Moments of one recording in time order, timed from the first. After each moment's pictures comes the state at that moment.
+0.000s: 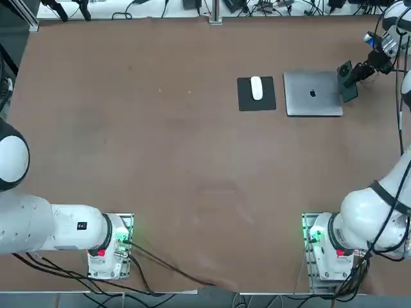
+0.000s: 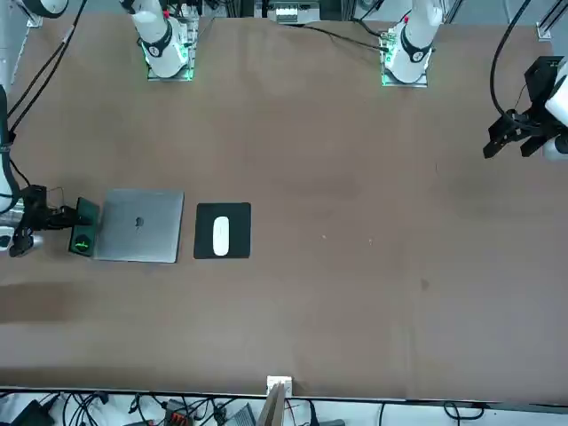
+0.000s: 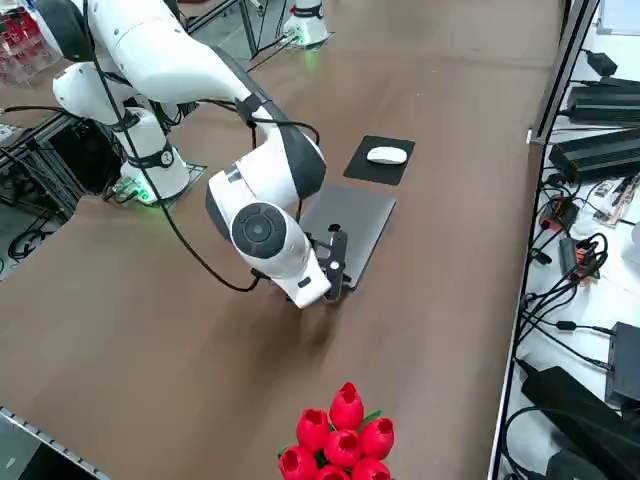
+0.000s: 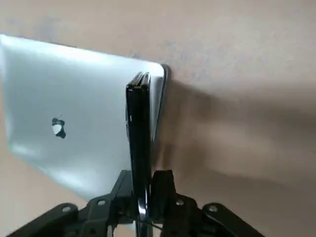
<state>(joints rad) -0.37 0.70 -0.11 -1.54 0.40 1.85 -0.85</state>
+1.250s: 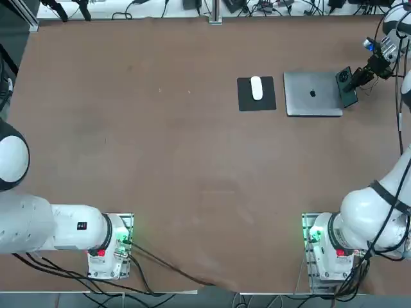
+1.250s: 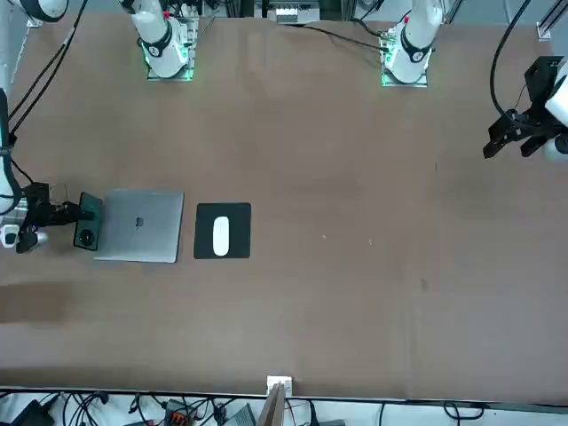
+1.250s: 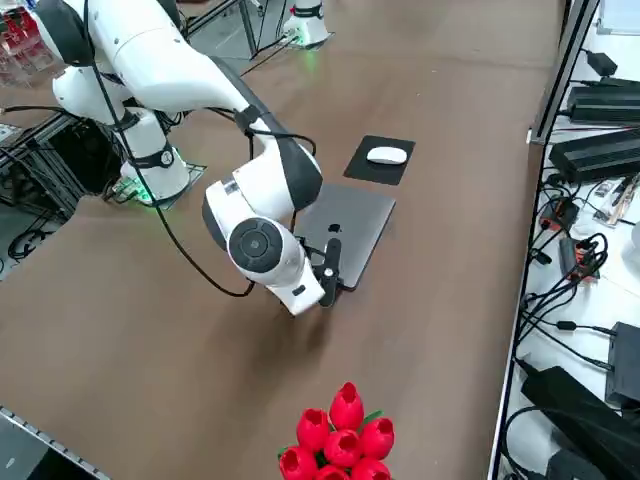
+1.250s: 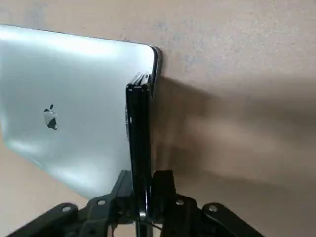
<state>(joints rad) -0.38 0.72 -0.12 -1.54 0.40 1.84 -0.86</state>
